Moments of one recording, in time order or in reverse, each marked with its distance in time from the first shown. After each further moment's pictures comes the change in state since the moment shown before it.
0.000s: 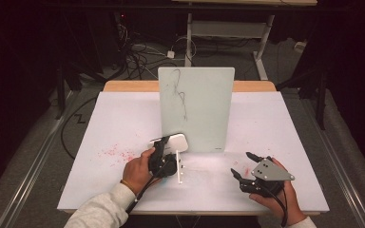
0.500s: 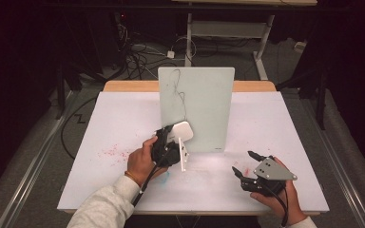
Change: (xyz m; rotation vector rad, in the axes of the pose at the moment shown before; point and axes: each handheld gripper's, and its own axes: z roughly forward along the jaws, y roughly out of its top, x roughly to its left) left arm 0.048 0.019 -0.002 -0.082 0.005 -0.138; right arm -0.003 0.000 -0.002 -0.009 -0.021 0.016
